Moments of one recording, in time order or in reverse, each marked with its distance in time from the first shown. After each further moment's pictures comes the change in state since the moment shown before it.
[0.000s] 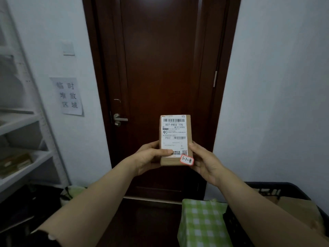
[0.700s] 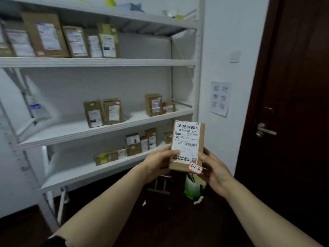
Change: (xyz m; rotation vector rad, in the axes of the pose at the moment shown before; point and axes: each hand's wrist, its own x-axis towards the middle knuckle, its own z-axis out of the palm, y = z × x) left_hand -0.298 -0.037 -0.186 -0.179 0.921 0.045; right_hand -0.037 0.101 0.326 -0.007 -0.786 0.214
